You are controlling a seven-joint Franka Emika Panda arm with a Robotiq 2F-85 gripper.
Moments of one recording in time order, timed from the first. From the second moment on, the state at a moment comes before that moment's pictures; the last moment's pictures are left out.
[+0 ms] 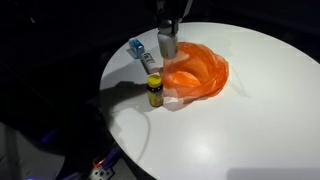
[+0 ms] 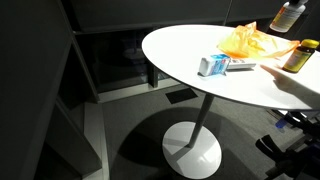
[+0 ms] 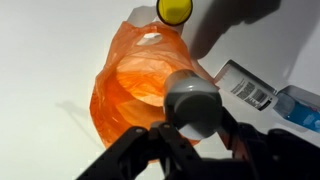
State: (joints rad) arm -0.07 -0.24 -0.12 -2.30 -0.03 2.12 -0.32
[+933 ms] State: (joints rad) arm -0.13 -0.02 -0.19 -2.14 -0.01 2.12 -0.35
